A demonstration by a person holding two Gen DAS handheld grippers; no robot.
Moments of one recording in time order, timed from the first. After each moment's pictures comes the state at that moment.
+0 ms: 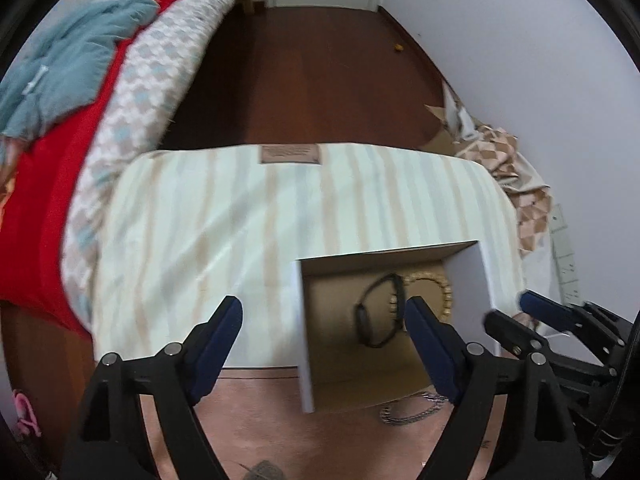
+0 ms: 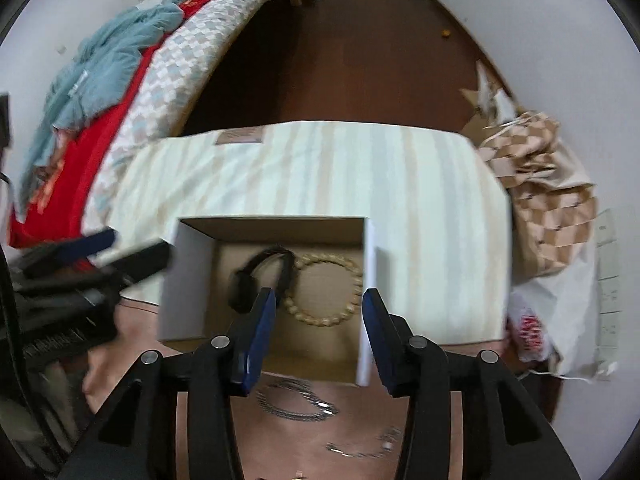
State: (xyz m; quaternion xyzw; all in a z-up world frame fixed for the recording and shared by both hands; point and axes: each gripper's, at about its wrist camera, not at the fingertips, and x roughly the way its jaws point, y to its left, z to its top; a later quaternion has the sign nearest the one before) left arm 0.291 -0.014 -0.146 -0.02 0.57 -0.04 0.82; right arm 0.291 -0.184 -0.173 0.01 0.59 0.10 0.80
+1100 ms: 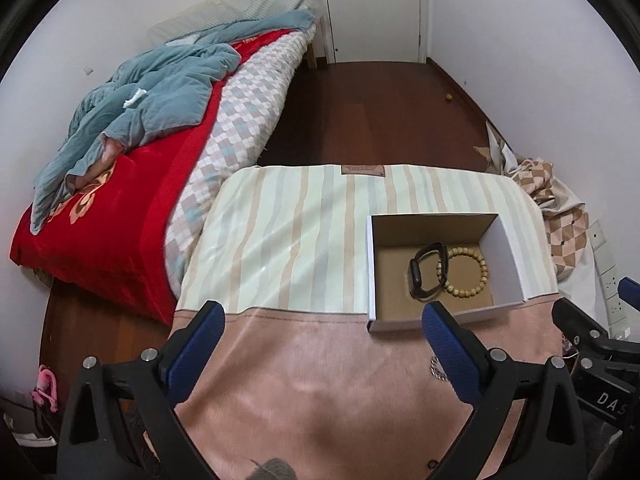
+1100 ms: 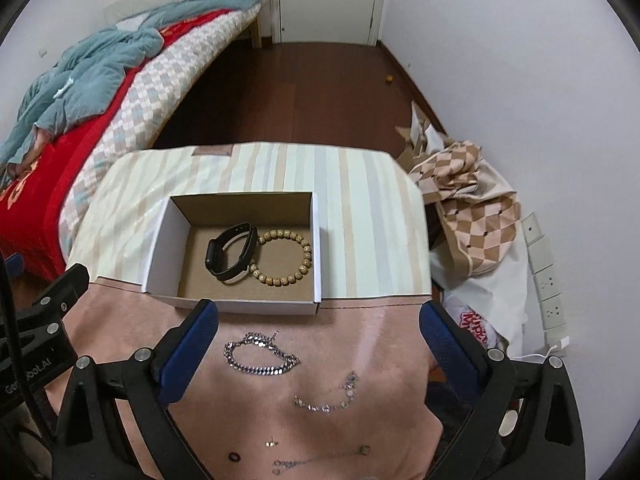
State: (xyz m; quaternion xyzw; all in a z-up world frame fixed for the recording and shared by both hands) left arm 0.166 -0.007 -0.099 0.02 0.48 0.07 0.88; right arm 0.190 -0.190 -0.116 -0.04 0.51 0.01 0.86
